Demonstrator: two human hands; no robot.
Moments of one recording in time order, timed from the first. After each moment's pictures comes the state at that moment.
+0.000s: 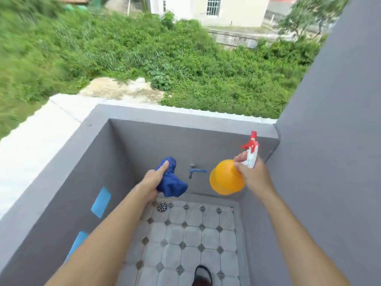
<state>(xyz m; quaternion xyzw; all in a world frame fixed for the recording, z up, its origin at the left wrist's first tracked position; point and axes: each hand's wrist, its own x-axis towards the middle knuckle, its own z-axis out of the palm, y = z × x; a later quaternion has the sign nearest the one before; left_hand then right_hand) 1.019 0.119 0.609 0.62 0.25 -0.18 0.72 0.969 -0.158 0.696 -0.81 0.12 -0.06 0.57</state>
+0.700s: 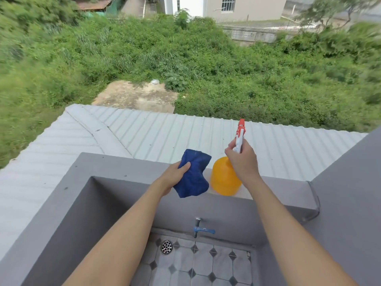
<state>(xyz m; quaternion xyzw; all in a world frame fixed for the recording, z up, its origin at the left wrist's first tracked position) 1.326 0.055 0.665 0.74 0.06 -0.24 0.62 1.315 -0.158 0.731 -0.81 0.11 -0.06 0.57</state>
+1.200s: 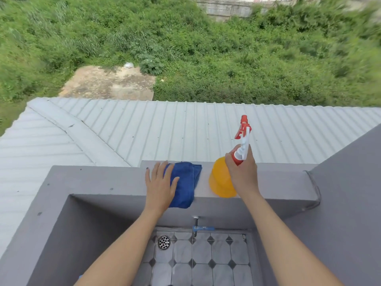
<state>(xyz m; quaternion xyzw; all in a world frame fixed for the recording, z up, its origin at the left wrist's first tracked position) 1.350 0.083 0.572 0.98 -0.10 0.09 0.14 1.326 -0.145 0.694 -0.79 0.18 -0.11 0.57</state>
